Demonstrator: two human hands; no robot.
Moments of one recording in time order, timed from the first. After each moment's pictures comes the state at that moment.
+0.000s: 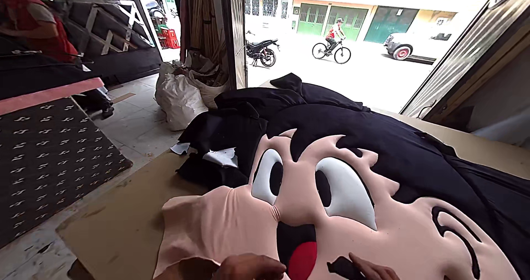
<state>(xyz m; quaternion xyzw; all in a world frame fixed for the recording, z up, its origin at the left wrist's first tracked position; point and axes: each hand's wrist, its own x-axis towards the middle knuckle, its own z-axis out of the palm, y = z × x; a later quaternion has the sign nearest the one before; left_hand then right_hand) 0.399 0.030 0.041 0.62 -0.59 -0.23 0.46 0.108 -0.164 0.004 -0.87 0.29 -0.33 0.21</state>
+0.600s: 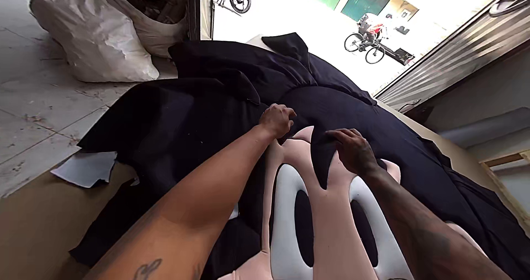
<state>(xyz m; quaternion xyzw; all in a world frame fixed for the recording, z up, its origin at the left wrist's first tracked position) 0.753 -0.407 -0.045 0.72 -0.62 -0.10 0.29 0.475 -0.486 0.010 -0.96 0.24 -0.14 -0.07</state>
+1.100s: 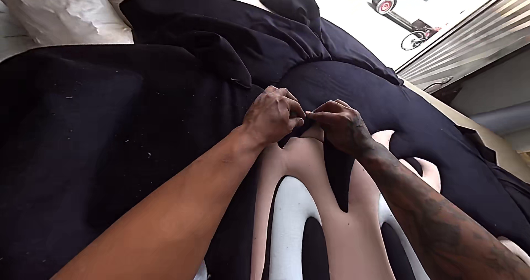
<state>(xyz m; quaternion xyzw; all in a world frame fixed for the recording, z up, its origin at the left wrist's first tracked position) 0.760 -0.411 -0.070 0.69 -0.64 -0.08 0.34 0.554 -0.551 -0.047 -0.98 0.09 -0.19 0.01</state>
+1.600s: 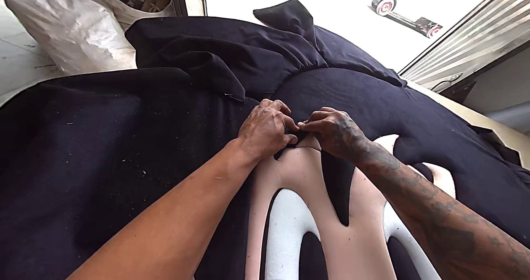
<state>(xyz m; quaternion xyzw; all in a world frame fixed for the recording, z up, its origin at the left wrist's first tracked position) 0.754 -0.413 -0.063 0.72 -0.65 -0.09 0.24 0.566 -0.555 -0.038 -0.99 0.04 -0.14 -0.01</state>
